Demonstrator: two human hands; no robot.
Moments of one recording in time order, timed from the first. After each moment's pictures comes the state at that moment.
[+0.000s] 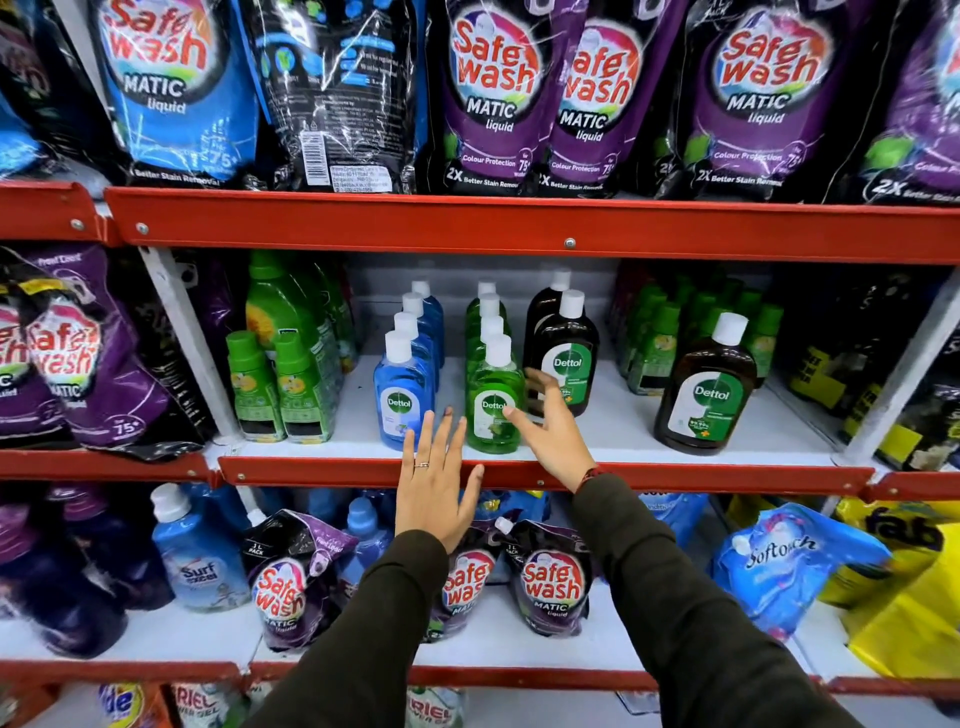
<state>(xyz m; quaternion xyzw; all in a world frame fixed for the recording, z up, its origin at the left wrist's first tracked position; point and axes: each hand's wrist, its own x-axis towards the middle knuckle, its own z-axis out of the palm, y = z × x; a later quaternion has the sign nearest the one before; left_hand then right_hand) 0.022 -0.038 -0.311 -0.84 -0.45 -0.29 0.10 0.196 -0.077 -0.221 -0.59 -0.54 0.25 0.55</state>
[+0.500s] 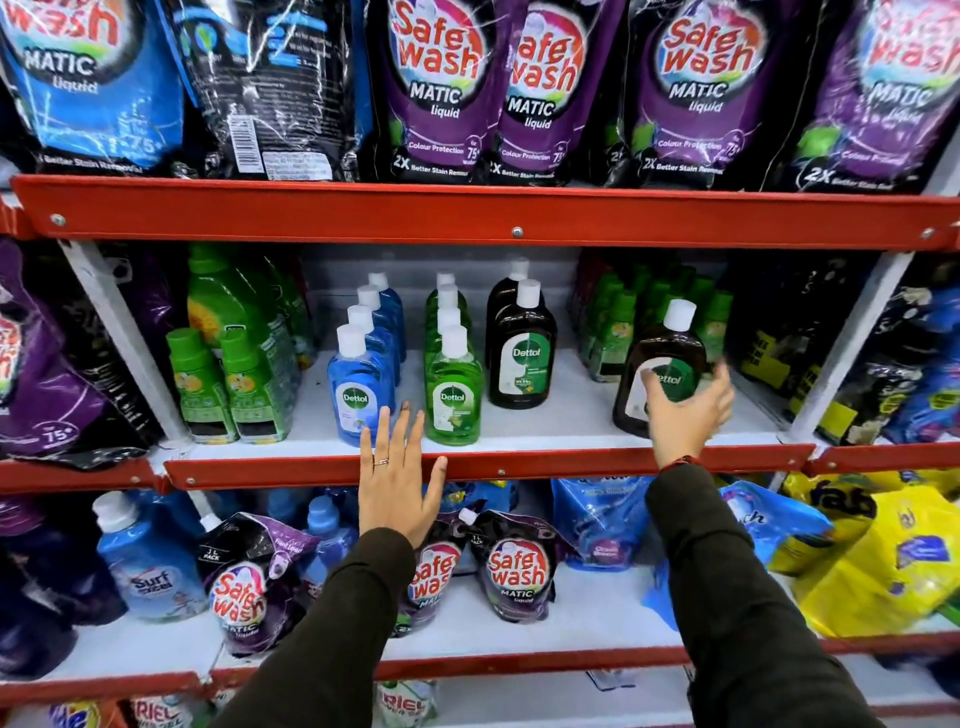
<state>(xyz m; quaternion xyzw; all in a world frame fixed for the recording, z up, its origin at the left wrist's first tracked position) 0.028 -0.039 -0.316 -0.82 -0.46 -0.32 0.08 0.338 -0.142 -0.213 -0.71 -0.20 -0.02 0.67</state>
